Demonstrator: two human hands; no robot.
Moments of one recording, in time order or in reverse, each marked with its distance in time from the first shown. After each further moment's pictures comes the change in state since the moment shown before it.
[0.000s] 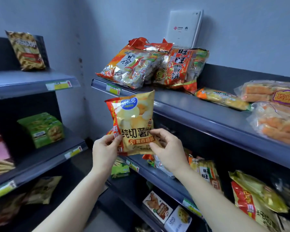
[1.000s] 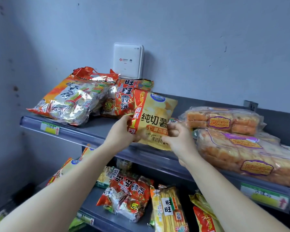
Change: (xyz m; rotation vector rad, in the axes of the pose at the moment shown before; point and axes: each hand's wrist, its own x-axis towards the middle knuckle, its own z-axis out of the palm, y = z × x) left_hand 0.068 0.126 0.198 0.434 -0.570 0.301; right_hand 0.079 -0.006 -0.169 0.040 0.423 0.285
